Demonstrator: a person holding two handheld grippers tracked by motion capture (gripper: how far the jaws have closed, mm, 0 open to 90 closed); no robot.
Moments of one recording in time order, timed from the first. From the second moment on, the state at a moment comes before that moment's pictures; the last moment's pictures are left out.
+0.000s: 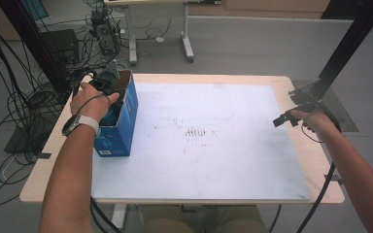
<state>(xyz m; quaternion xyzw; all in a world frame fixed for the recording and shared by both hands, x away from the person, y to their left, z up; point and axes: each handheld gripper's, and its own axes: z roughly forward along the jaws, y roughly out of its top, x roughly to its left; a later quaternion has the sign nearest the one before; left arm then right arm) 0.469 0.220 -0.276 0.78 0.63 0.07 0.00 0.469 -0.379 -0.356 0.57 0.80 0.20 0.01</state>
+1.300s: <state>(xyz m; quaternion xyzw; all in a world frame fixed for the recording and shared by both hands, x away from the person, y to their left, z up) 0.469 0.222 -0.276 0.78 0.62 0.07 0.00 0.470 -0.377 -0.356 0.57 0.80 0.20 0.01</state>
